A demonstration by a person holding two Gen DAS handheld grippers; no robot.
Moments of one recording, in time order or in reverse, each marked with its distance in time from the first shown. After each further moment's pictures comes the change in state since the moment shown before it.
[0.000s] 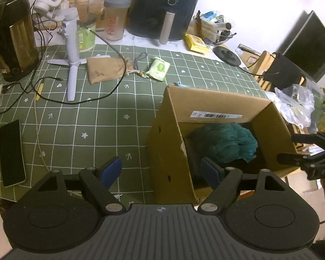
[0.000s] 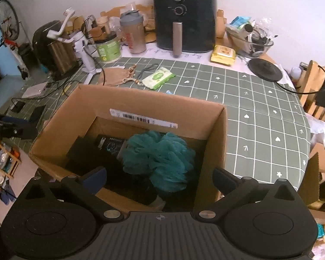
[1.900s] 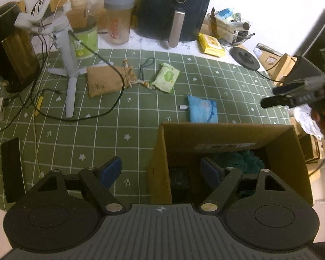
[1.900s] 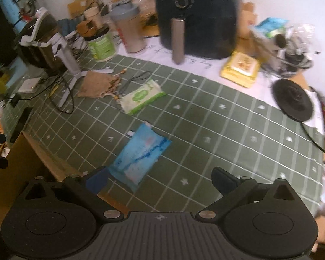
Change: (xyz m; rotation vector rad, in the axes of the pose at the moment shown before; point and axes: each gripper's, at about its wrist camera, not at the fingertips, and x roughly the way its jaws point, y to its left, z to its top) left arm 0.037 -0.022 0.057 -0.026 0.051 0.104; right arm 0.134 -0.096 0.157 -0.197 0.180 0.198
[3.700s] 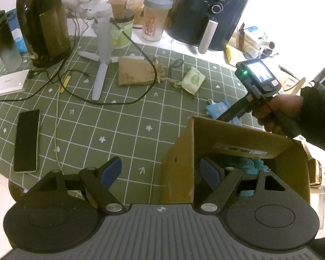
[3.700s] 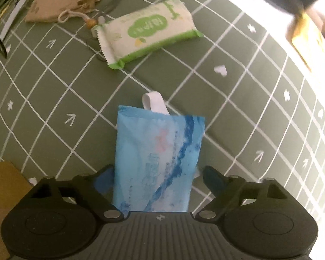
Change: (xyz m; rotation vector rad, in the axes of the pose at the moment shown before) left arm -0.019 0.025 -0.018 -0.167 -0.031 0.057; right arm 0.198 0.041 0.052 -0.084 0.473 -0.150
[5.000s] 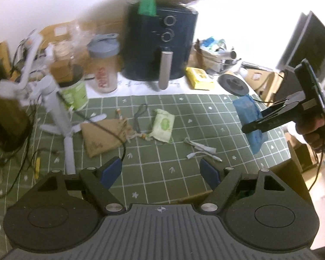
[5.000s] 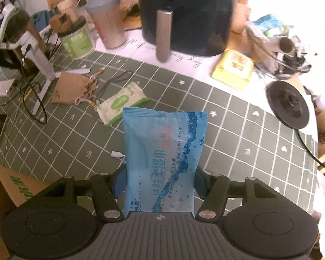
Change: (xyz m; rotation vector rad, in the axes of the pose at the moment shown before) left arm 0.020 -0.026 0.074 0.323 -0.134 -0.131; right arm -0.139 -0.059 -0.094 0.182 -0.423 0.026
